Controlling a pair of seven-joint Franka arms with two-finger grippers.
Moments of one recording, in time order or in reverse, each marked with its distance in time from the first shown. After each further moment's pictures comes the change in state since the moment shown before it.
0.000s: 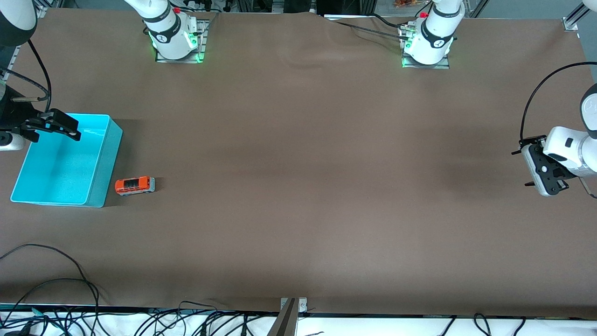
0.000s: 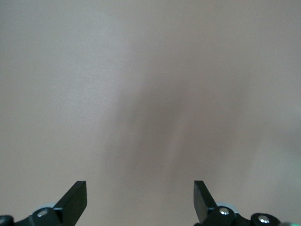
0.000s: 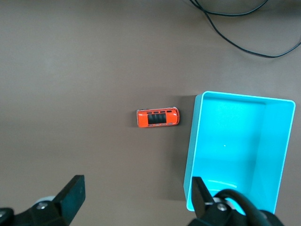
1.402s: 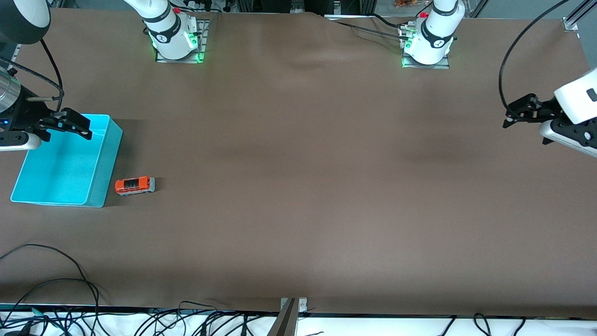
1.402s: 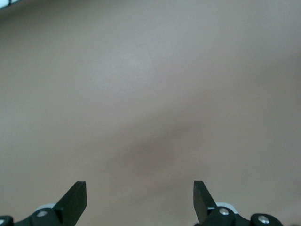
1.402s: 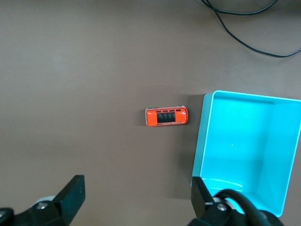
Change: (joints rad) left arm -0.383 -0.247 0.239 0.109 -0.117 -0.232 -0.982; right arm 0.040 0.000 0.002 0.001 0.000 -0.013 0.033
